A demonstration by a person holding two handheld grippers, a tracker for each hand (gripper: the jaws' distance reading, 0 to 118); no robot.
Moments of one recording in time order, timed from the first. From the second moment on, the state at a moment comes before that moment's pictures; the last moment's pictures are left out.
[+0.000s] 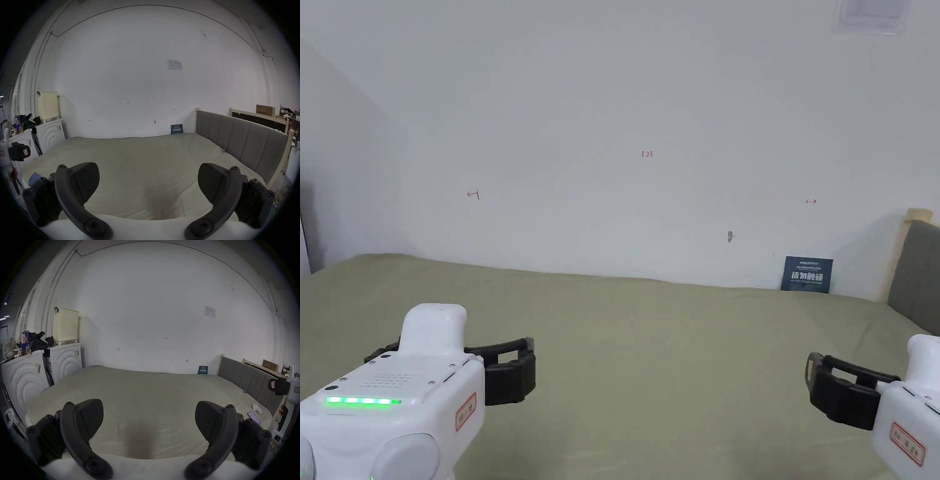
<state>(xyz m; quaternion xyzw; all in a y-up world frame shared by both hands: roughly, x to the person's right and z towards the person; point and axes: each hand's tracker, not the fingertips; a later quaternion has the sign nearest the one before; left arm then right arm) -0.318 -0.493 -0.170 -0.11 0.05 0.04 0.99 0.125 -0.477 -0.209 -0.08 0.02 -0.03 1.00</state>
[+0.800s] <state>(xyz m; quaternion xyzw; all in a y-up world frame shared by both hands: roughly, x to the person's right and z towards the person) -0.317 -0.486 -0.167 -0.11 0.05 0.05 0.99 0.116 -0.469 -0.211 -0.11 0.00 -0.07 0.99</state>
